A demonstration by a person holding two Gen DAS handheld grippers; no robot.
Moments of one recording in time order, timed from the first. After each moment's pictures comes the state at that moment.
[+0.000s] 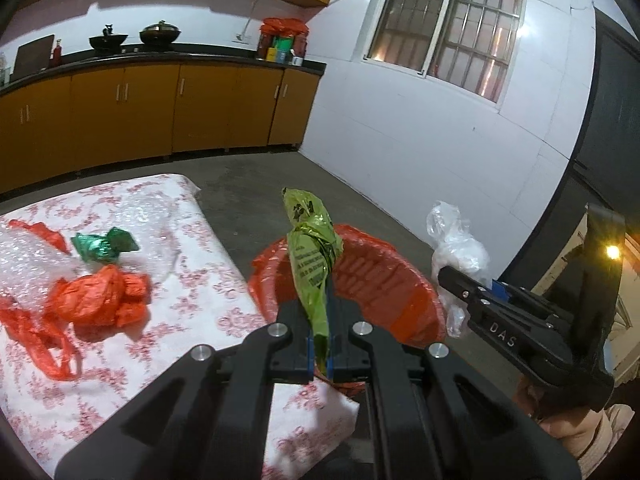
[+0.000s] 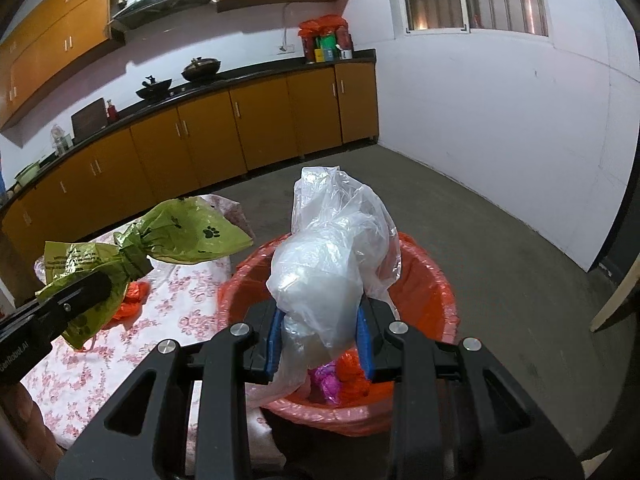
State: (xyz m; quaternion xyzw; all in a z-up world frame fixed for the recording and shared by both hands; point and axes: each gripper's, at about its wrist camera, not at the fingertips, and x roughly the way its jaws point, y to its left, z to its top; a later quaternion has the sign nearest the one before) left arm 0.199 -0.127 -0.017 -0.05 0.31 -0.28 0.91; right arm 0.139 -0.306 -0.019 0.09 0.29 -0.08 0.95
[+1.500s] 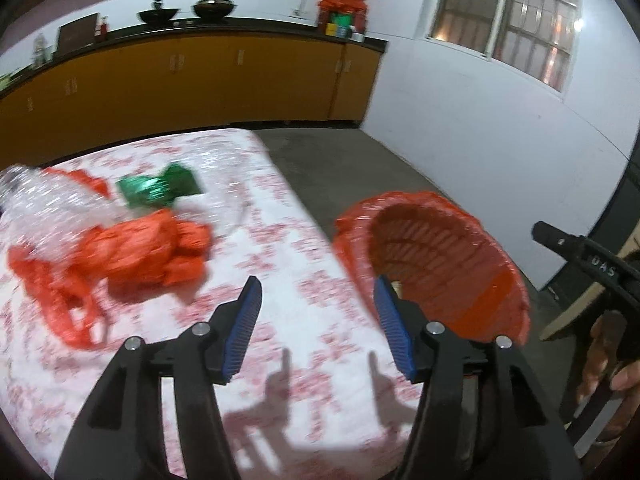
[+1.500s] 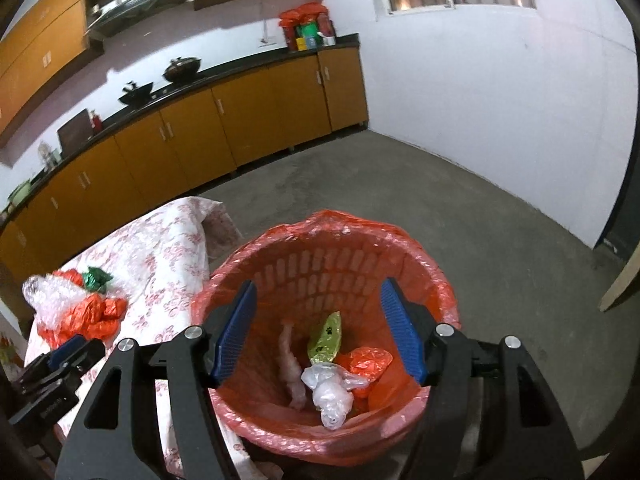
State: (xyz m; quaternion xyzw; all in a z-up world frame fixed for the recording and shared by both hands) left arm 0.226 -0.089 -0.079 -0.04 0.36 -0.16 0.92; right arm 0.165 -0.333 -0.035 0.12 0.31 -0.09 0.94
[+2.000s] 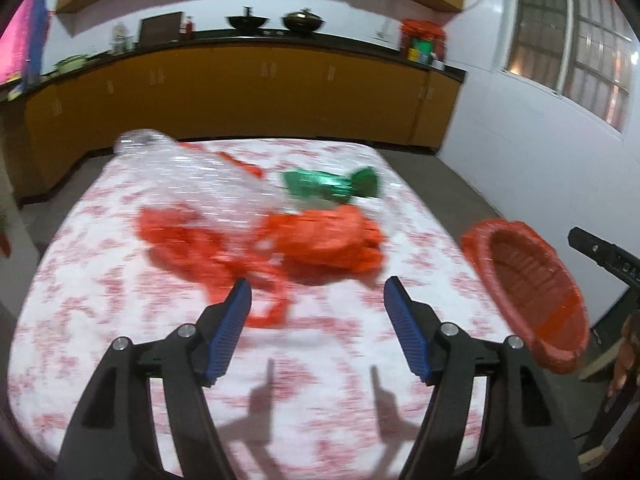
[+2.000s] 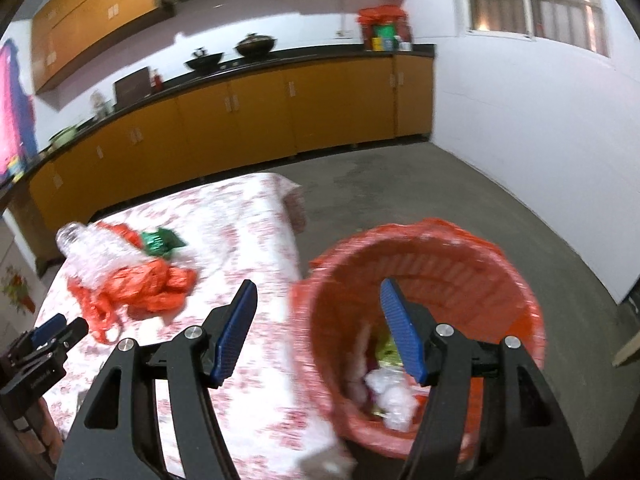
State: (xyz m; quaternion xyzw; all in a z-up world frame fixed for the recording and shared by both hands) left arm 0.199 0.040 -0.077 -0.06 0.33 -0.02 0.94; right arm 0.190 -0.226 -0.028 0.05 0.31 0.02 0.95
